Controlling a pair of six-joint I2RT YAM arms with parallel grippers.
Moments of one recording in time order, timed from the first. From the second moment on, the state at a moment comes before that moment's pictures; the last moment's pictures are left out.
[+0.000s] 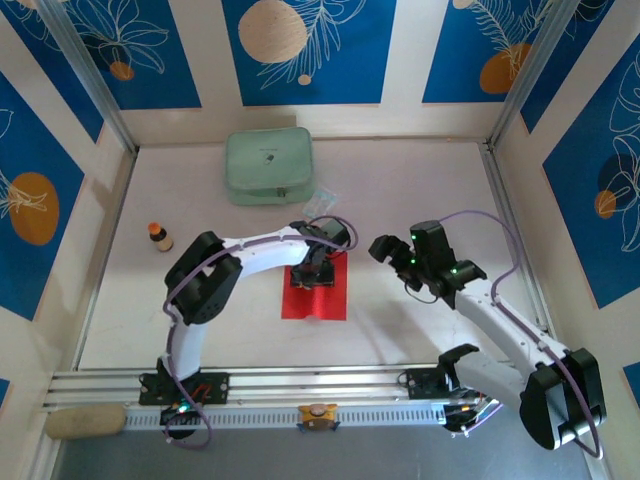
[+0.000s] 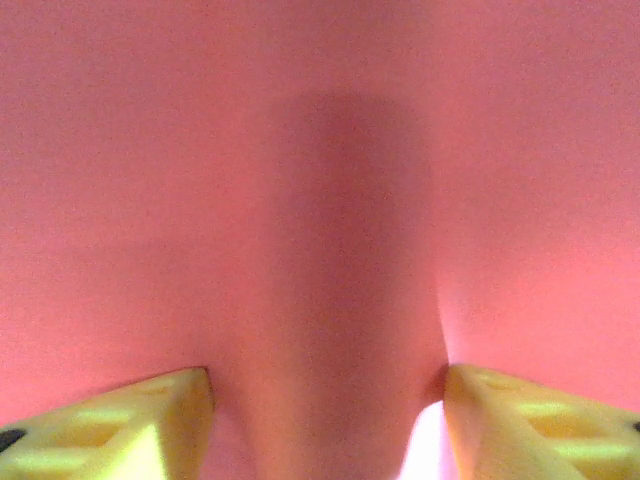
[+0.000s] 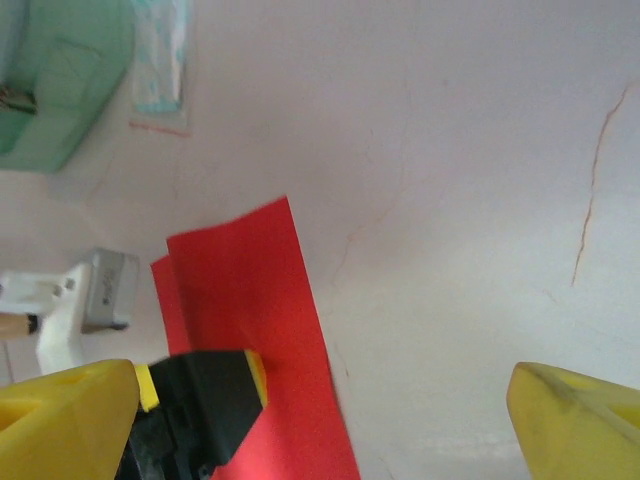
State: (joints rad) left arm -0.88 2.01 1.40 -0.84 -0.04 -0.82; right arm 0.36 1.00 0.62 -0.43 -0.15 0.95
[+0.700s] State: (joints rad) left arm -0.83 1.66 1.01 -0.25 0.24 -0.76; right arm 0.23 1.01 0.51 -0.27 -0.46 0.93
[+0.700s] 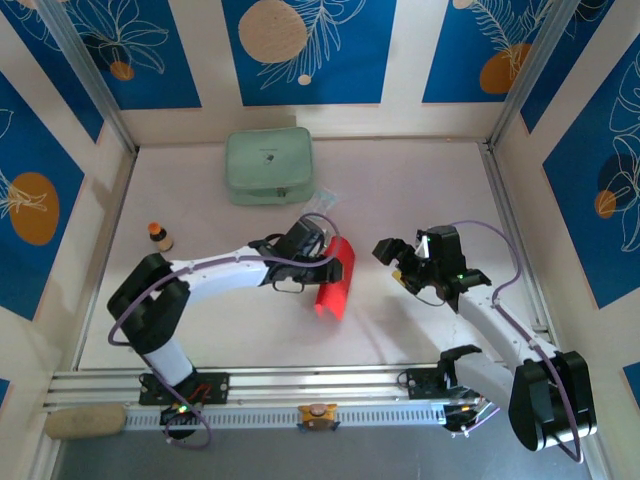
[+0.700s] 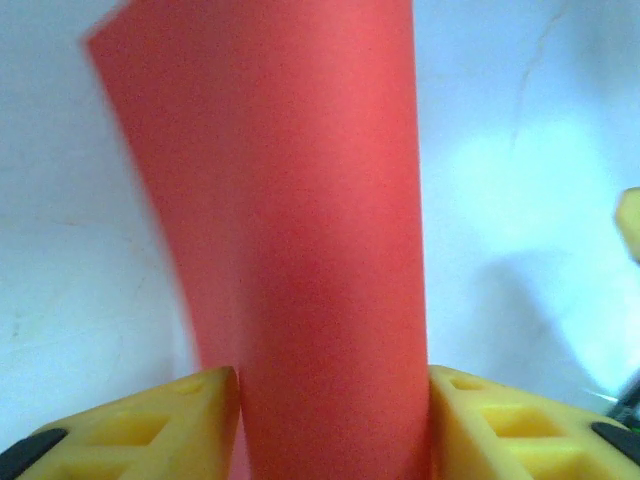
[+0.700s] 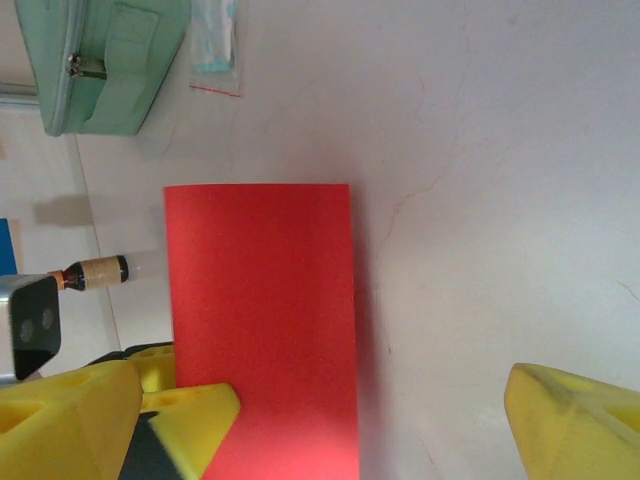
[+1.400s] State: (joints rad) left arm -0.70 1.66 0.66 0.42 0.45 -1.15; right arm 0.33 1.05 0.53 -0.20 -0.47 0.95
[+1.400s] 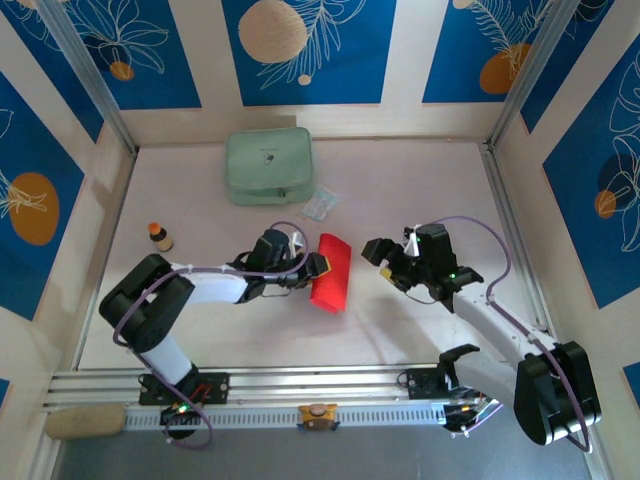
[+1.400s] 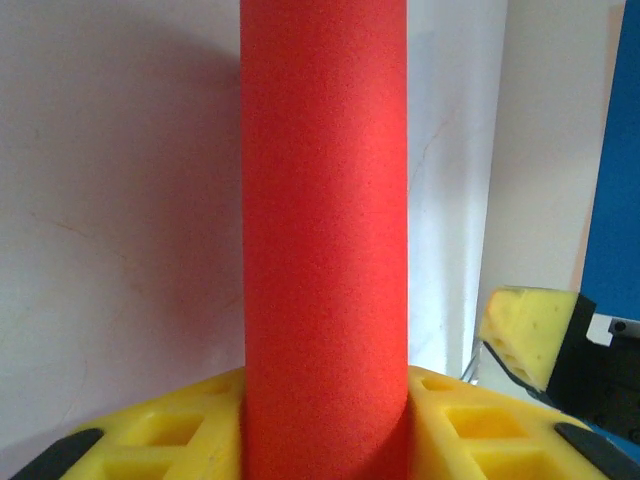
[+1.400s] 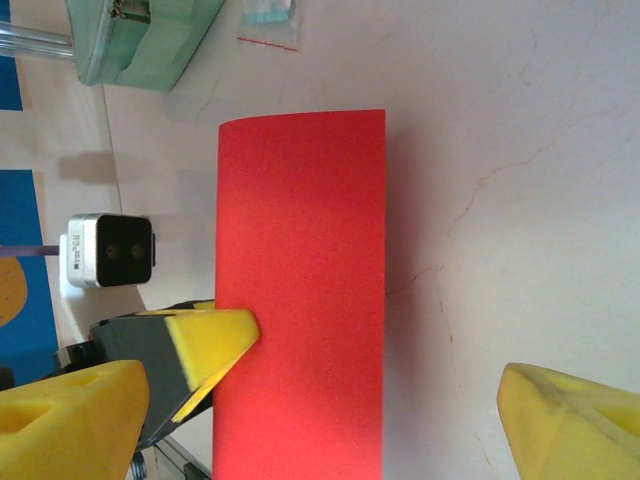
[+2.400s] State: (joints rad) left arm -0.76 1.64 0.80 -0.10 0.14 -1.02; right arm 0.40 1.27 0.64 -0.18 -0.50 0.96
